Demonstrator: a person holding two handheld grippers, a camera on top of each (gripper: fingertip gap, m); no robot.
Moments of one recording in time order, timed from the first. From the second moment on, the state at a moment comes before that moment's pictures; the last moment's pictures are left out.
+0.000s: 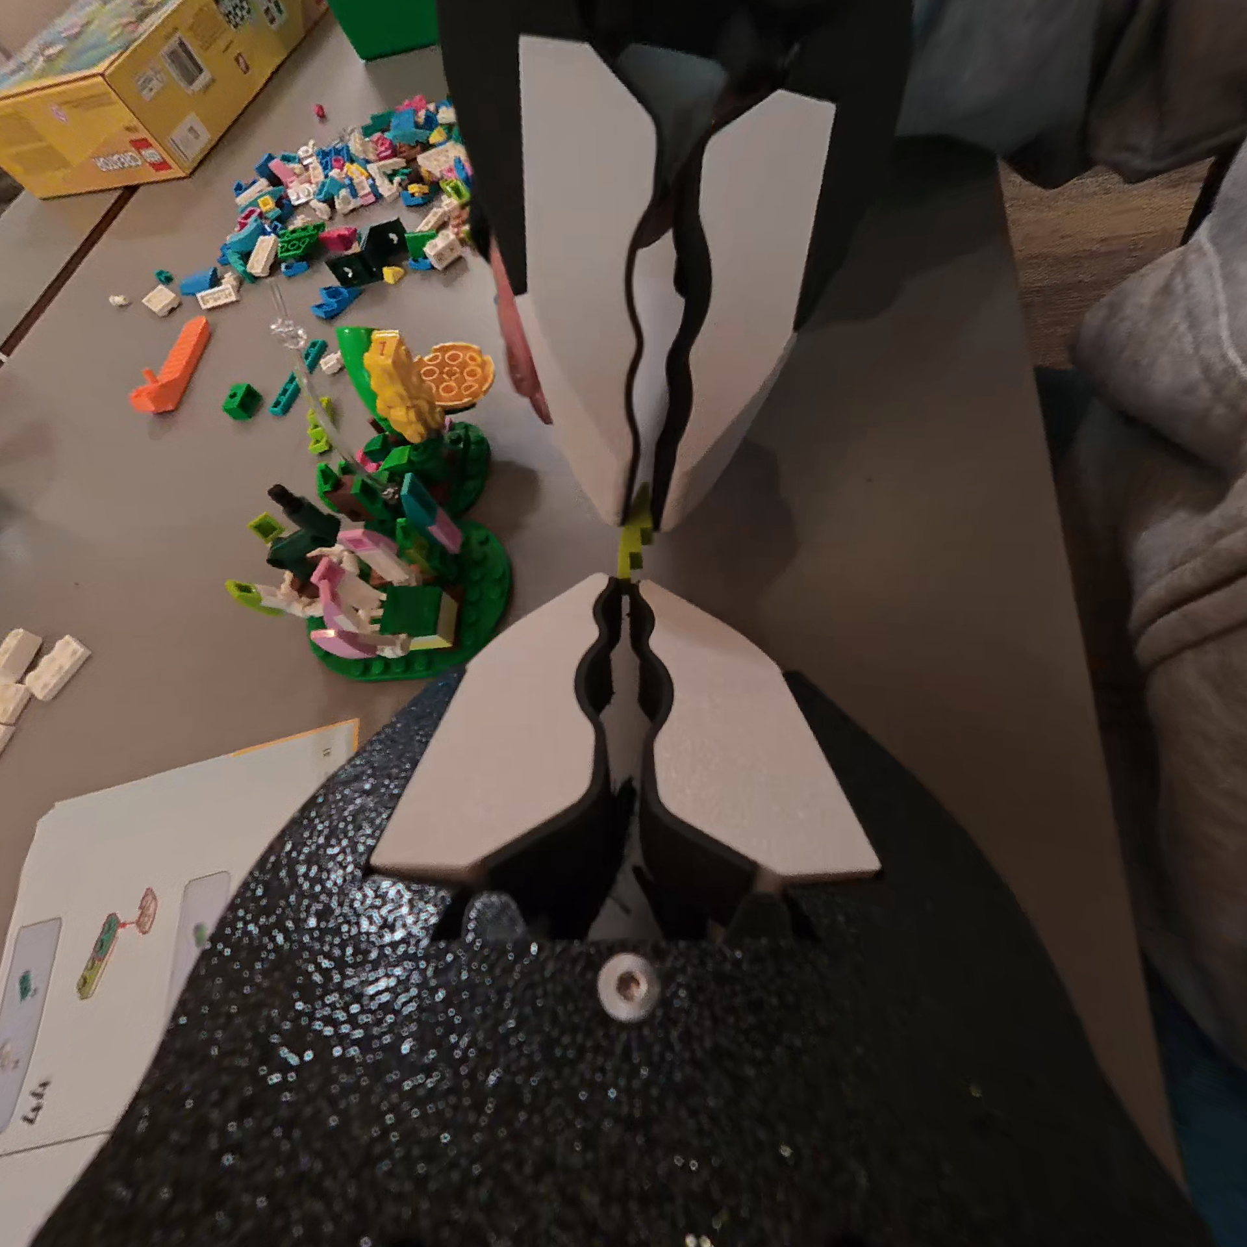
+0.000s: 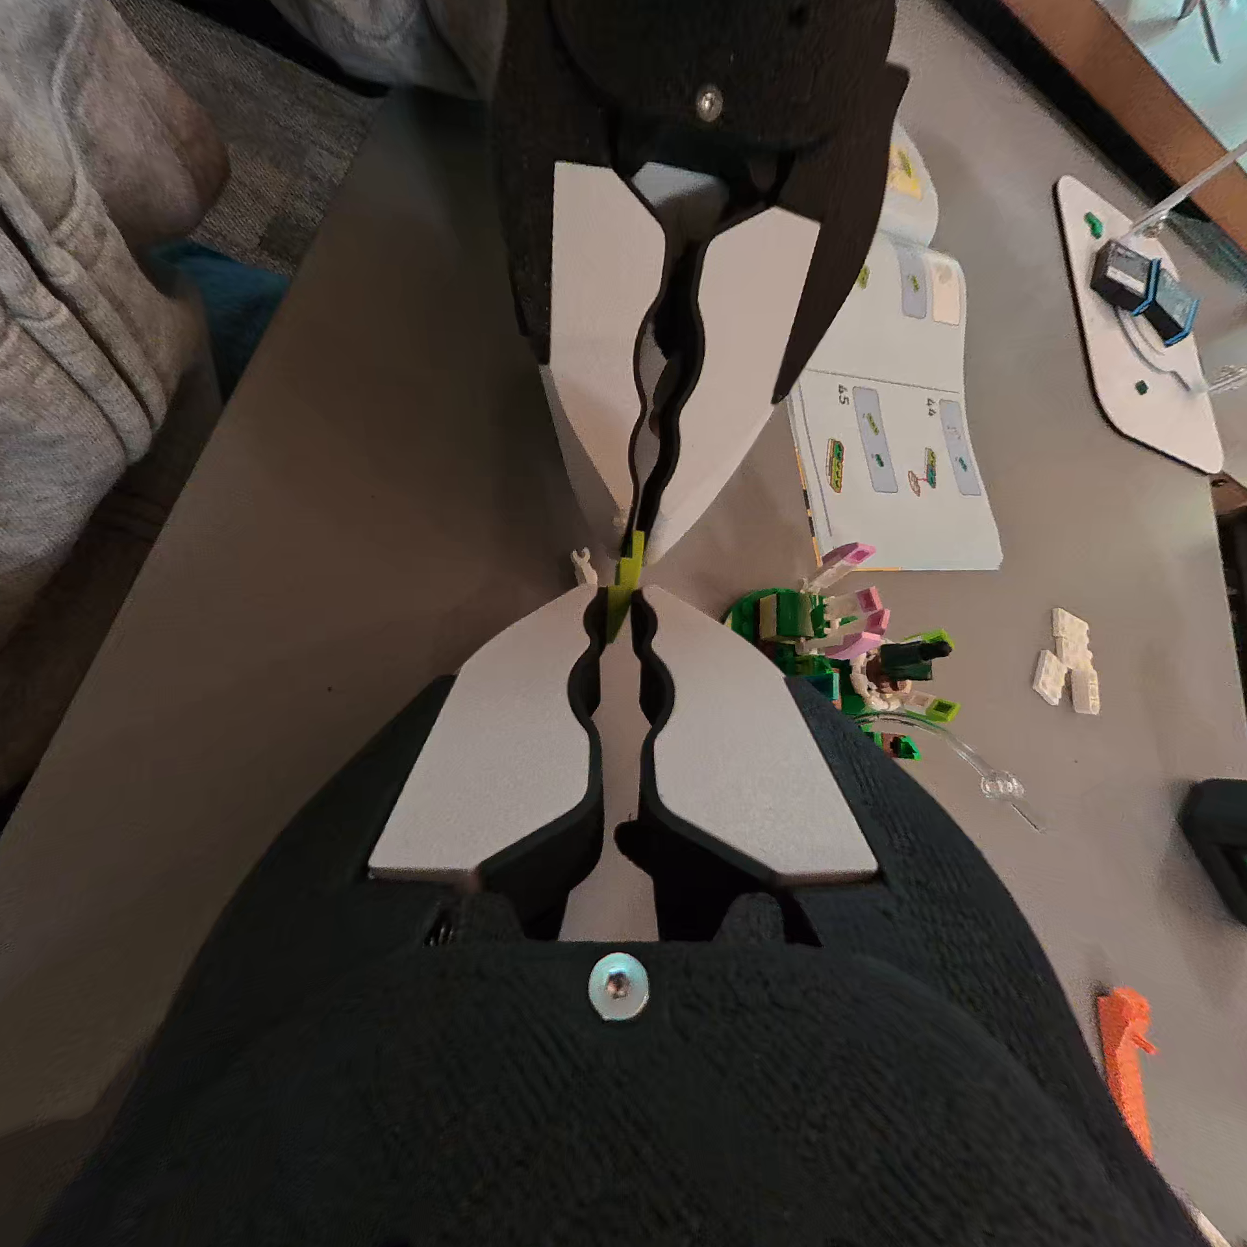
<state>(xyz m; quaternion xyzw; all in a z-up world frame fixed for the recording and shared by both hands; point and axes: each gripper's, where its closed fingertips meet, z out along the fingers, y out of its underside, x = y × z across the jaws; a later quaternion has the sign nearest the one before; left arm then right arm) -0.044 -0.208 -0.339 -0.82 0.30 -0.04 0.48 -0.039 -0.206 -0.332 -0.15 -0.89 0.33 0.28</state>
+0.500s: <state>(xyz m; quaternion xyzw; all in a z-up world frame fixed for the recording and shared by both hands) -0.048 -0.220 -0.361 -0.89 0.22 -0.04 0.40 -0.041 -0.195 -0.358 -0.12 -0.94 0.25 0.21</state>
